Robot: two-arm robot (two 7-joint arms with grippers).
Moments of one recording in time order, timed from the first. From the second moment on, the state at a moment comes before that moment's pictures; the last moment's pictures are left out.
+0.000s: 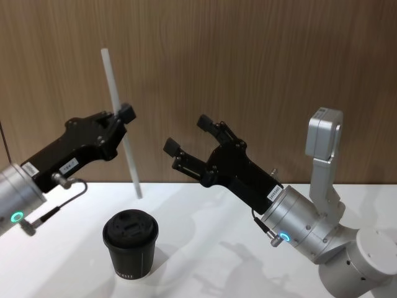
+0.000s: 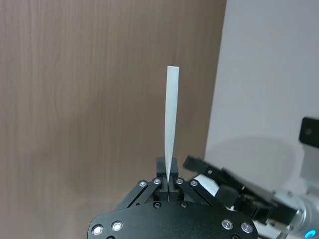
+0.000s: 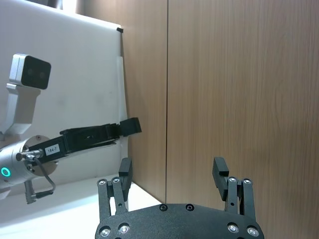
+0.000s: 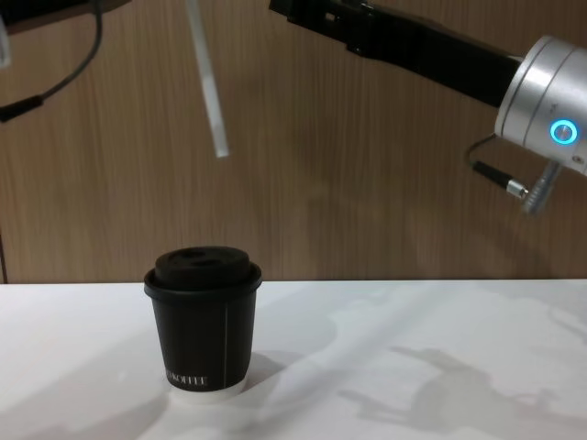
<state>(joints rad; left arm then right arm) -0.39 0.57 0.36 -1.72 -0.93 0.03 -0.44 0.38 0.19 -0.34 -1.51 0.50 -0.06 0.63</state>
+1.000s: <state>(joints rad) -0.31 0.63 0.33 -1.73 -0.80 0.02 -0.35 0.38 0.19 -0.34 -1.51 0.50 -0.06 0.63</state>
